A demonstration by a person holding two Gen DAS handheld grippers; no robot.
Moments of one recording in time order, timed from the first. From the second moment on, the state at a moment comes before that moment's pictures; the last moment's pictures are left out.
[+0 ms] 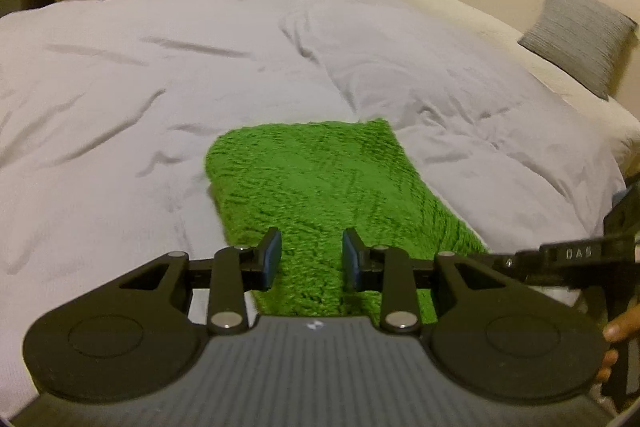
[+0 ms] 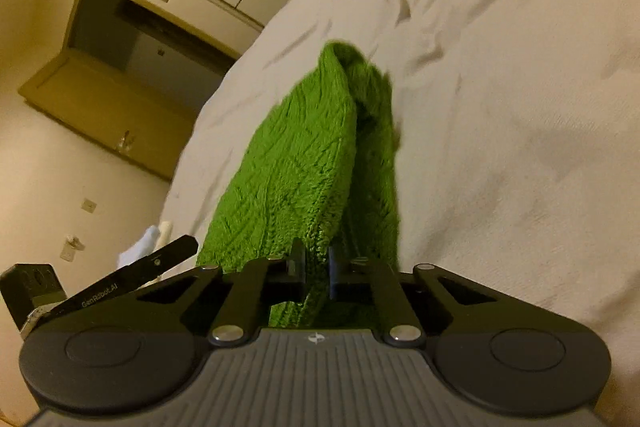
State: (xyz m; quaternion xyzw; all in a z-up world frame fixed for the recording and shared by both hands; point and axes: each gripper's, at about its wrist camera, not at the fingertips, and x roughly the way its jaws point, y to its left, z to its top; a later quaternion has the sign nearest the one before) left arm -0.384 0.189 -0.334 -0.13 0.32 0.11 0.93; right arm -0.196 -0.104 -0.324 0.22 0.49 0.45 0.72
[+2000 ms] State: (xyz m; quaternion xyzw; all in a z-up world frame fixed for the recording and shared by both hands) left arm -0.412 0.098 -0.364 0.01 0.39 0.19 0.90; right arm -0.300 -0.088 -0.311 -0.08 0.41 0.43 0.80
